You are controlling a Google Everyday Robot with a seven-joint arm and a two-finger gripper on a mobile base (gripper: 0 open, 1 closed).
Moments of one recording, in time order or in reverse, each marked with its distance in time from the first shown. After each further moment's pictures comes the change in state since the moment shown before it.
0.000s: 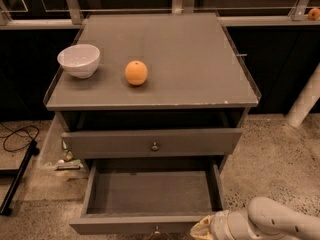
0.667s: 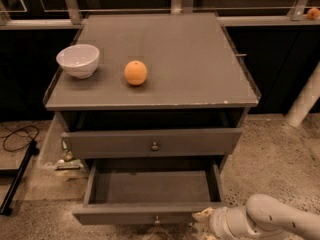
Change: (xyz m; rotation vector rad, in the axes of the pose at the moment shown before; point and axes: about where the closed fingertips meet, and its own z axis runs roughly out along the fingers) arm -0.004 -0.010 0.004 -0.001 -0.019 -0.015
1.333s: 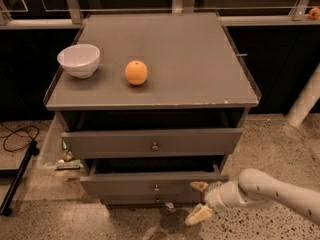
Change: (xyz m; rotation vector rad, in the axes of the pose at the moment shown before) arm -0.027 -0.079 0.013 0.003 -0.044 -0.060
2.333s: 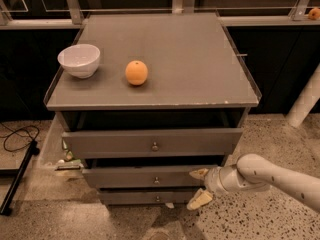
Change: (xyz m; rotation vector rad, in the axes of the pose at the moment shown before) arm -0.022 -0.062 -0.010 0.055 0.019 -0.061
